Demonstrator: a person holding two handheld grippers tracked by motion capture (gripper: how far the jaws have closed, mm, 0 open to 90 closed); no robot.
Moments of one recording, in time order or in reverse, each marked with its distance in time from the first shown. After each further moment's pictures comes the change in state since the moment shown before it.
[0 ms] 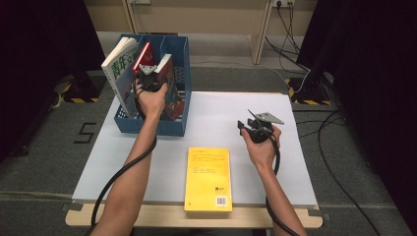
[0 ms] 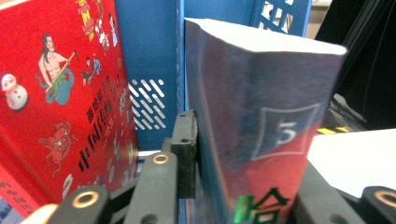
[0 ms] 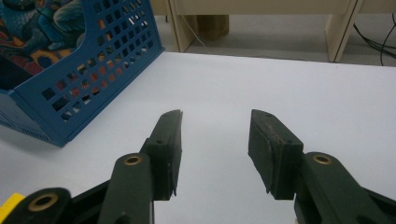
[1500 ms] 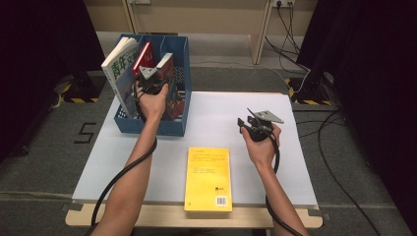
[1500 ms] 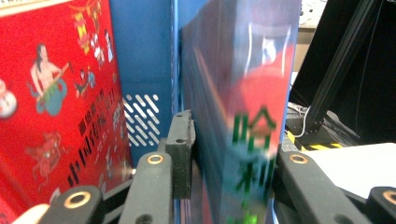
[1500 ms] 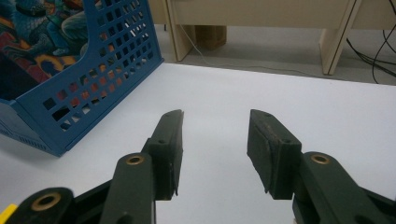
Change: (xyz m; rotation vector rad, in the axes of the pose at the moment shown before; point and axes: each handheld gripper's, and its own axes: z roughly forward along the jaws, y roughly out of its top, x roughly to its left) left arm 0.000 -0.007 0.004 -0.100 -0.035 -0.014; right arm 0.003 0.006 -0.002 -0.038 -0.013 -0.027
